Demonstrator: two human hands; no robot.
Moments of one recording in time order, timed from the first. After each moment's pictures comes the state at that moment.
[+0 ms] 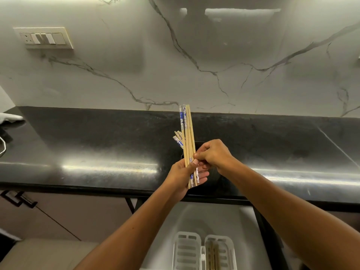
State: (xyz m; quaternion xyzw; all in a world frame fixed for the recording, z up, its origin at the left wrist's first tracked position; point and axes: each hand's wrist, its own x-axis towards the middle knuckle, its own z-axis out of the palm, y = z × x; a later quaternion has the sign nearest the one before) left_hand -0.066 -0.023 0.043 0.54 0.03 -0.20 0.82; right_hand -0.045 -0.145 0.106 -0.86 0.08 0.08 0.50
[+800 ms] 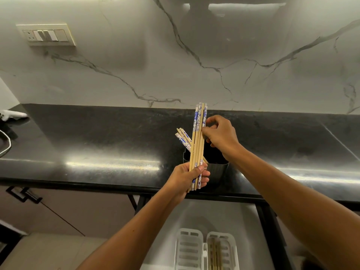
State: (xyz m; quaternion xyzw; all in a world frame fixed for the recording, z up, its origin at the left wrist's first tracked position) left_hand -0.074 -0.018 0.030 0.60 0.00 -0.20 0.78; right_hand -0.025 -0.149 0.124 -0.86 0.01 -0.12 0.50
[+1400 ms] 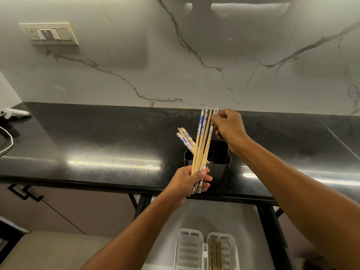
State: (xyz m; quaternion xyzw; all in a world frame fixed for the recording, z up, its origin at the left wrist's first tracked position) left_hand -0.077 -0.016 0.021 0.64 -0.02 -0.21 0.74; right_hand -0.014 -0.161 0.137 -0.80 0.05 -0.12 0.58
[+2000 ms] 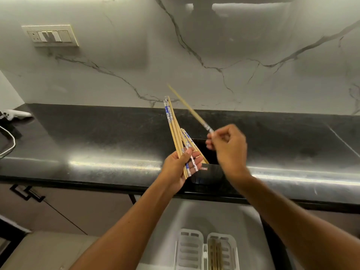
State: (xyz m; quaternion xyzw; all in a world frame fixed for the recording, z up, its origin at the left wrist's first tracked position) left_hand -0.059 -0.016 0.057 0.47 0.07 -0.13 0.87; right_hand -0.068 -0.149 0.109 -0.75 0.03 -0.21 0.63
